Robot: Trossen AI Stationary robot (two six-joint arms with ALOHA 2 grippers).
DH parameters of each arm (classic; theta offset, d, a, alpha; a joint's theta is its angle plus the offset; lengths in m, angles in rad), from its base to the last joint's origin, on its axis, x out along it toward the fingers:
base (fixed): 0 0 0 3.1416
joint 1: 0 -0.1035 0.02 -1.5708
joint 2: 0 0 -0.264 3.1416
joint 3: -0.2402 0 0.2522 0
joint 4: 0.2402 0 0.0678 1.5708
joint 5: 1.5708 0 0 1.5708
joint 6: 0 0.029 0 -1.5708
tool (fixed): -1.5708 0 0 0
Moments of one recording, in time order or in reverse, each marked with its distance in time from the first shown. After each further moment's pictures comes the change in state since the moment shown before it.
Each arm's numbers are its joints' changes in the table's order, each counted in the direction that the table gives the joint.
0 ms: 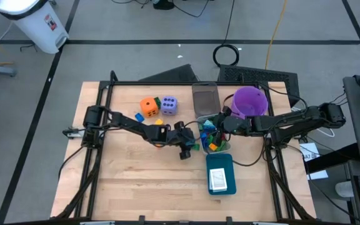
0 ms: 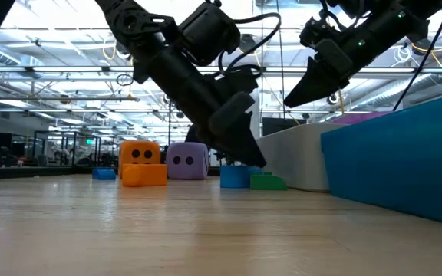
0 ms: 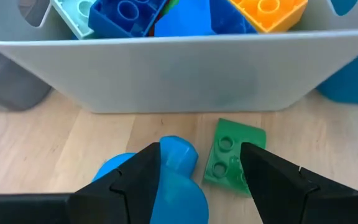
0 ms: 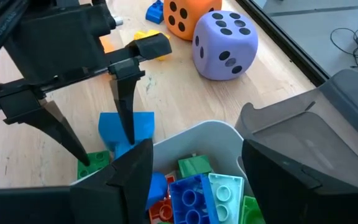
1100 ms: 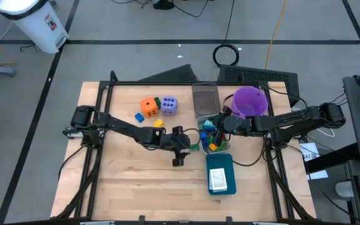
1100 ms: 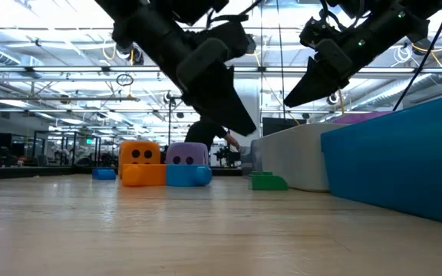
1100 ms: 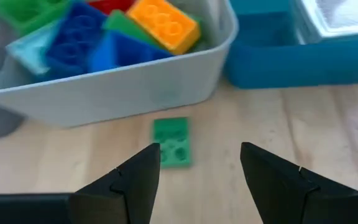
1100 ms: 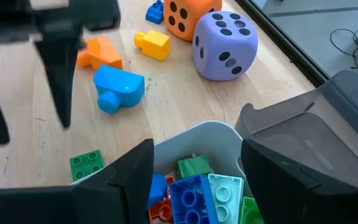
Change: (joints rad) left arm 0.082 0.142 0.004 0.048 -0.024 0.110; right arm 0.000 0.000 0.000 0.000 0.000 -0.004
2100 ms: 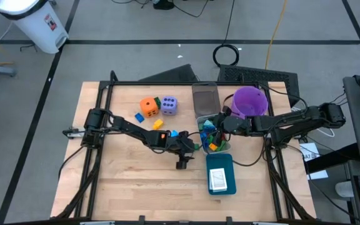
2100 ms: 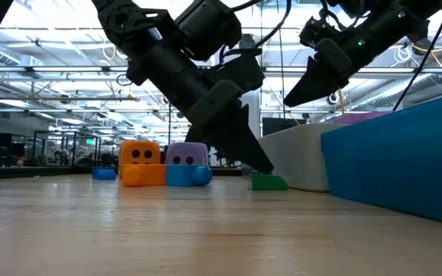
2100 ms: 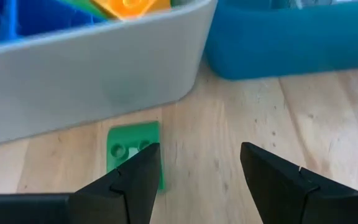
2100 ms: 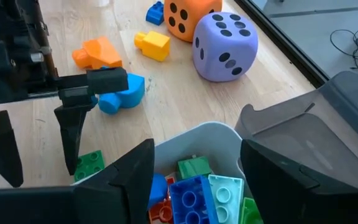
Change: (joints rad) left arm -0.017 -0.162 -0.001 -0.176 -0.118 0.038; right arm 0.000 0.000 0.000 -0.003 0.000 0.000
